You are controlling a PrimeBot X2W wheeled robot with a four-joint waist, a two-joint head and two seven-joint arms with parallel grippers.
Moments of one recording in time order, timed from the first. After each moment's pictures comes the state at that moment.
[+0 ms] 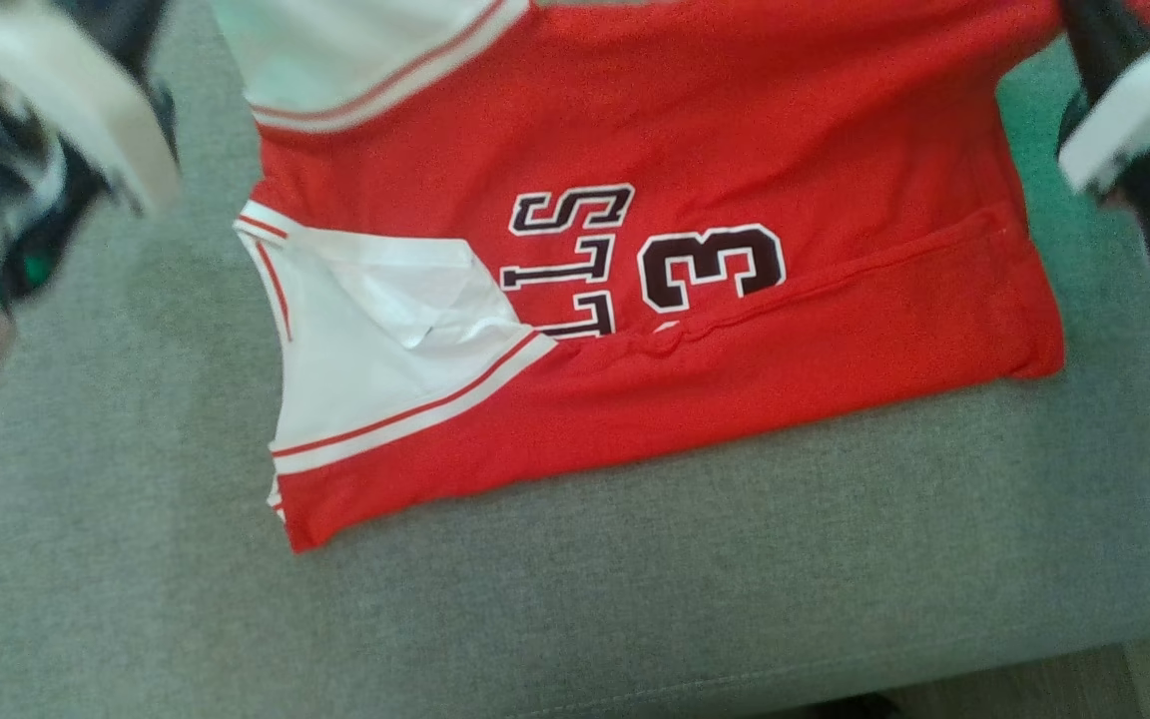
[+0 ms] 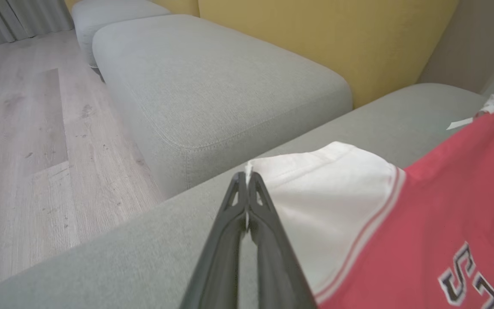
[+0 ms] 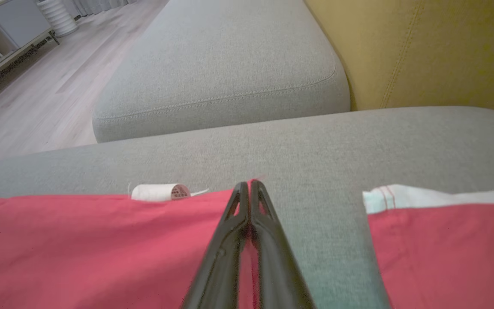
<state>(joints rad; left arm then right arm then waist) -1.10 0.64 -0.87 0.45 -0.87 -0.13 0.13 -1.01 -0.50 0.72 0.83 0.97 0.13 0.02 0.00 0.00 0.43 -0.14</state>
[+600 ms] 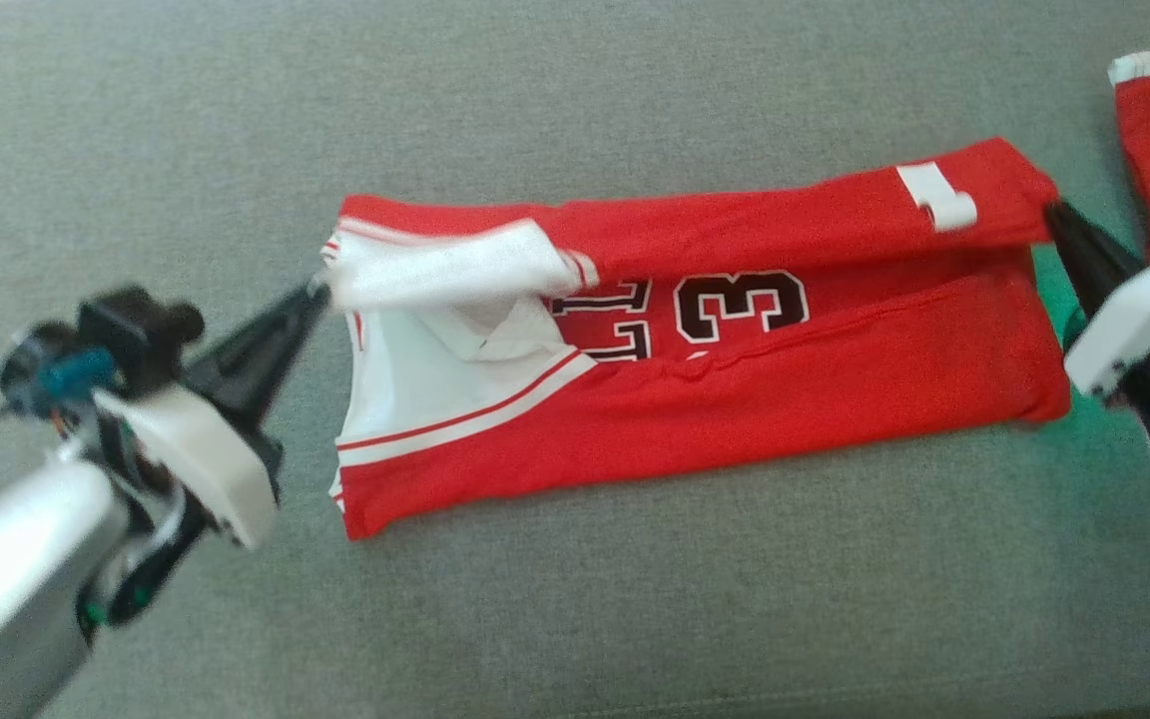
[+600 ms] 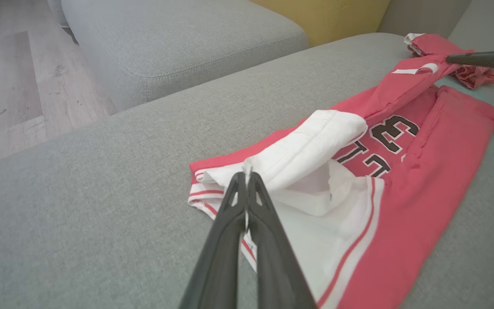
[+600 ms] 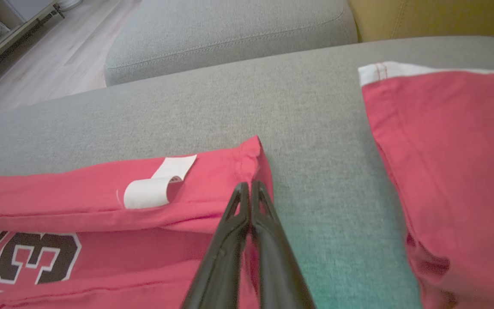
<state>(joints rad) -0.67 0.80 -0.97 0.06 -0.88 0.02 0.06 -0.70 -0.59 0.69 0.72 0.98 0.13 0.00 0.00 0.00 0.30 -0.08</state>
